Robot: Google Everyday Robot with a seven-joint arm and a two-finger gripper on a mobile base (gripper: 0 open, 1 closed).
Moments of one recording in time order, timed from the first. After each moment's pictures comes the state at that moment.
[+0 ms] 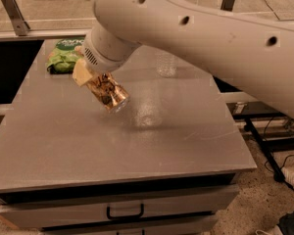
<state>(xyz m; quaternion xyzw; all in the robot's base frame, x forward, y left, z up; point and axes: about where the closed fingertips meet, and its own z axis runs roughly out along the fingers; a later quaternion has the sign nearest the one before) 0.567 0.131 0.922 -0.39 0.85 0.13 0.32</state>
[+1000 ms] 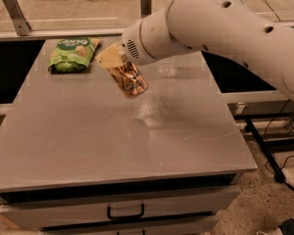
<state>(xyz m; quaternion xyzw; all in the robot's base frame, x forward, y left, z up) 0.592 0.071 0.956 -0.37 0.79 0.20 0.44</state>
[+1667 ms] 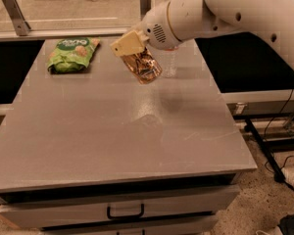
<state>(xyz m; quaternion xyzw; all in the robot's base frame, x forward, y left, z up) 0.609 0.045 0.983 -0.45 0.73 0.24 0.45</state>
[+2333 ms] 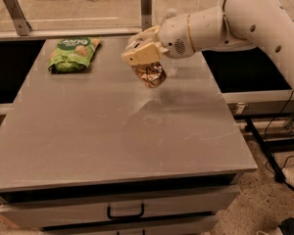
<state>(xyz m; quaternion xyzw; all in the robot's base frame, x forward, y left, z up) 0.613 0.026 0.959 -0.53 0.64 0.32 0.47</state>
